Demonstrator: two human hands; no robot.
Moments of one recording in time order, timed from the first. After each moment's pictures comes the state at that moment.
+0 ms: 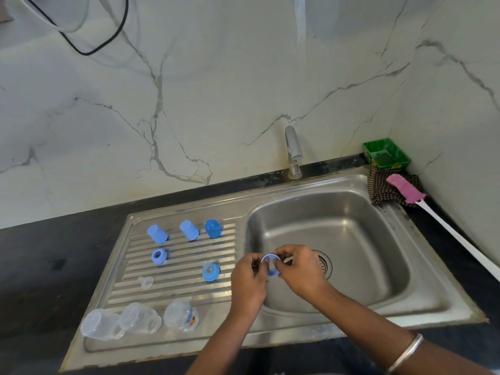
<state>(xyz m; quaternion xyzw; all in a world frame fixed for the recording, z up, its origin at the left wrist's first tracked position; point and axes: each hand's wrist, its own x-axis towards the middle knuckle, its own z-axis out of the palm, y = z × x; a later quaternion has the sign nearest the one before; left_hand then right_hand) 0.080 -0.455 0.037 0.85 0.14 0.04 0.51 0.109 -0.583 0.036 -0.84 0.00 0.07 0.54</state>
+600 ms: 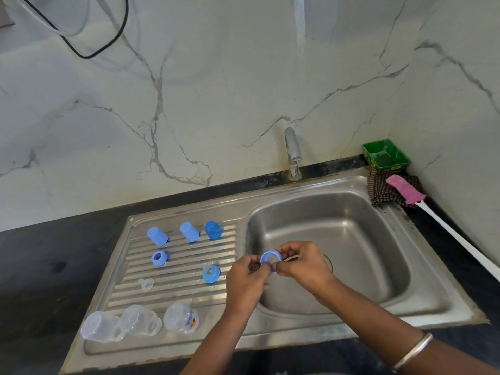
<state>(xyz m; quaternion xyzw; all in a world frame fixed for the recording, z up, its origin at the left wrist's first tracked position) 0.084 -0.447 0.043 0.81 0.18 -0.01 0.56 0.114 -0.593 0.041 -0.75 0.03 0.13 0.65</state>
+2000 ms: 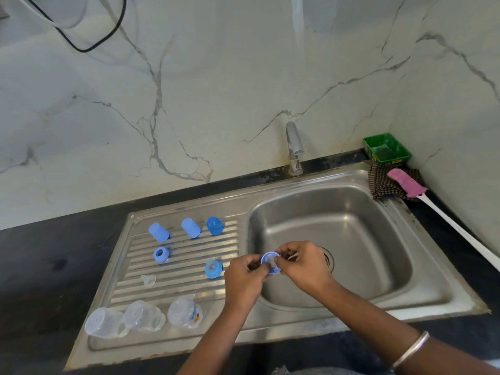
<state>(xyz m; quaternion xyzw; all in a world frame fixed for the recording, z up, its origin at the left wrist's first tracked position) 0.077 -0.436 0.047 0.83 0.14 -0.01 0.55 0.106 -0.584 0.036 -0.84 0.00 0.06 0.54</state>
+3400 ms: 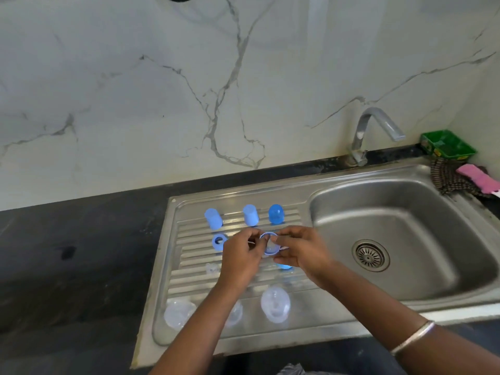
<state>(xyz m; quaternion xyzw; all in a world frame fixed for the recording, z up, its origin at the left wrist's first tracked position) 0.106 -0.210 0.060 0.86 0.05 0.02 0.51 0.118 -0.365 0.060 -0.60 0.09 0.20 0.77</state>
